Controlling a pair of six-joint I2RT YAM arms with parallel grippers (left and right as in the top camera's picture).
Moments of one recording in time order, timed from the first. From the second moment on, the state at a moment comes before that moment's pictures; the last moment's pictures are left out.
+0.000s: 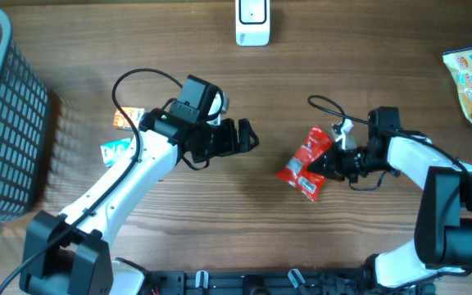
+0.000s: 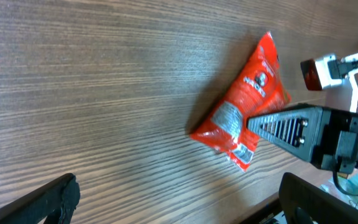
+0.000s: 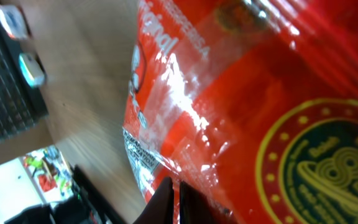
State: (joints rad) left arm -0.46 1.56 1.11 -0.70 0.43 -0.60; right arm -0.07 1.72 0.77 -0.58 -0.81 0.12
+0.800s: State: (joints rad) left arm -0.46 1.56 1.11 -0.70 0.43 -0.60; right arm 0.03 1.72 1.02 -0.69 -0.85 0.23
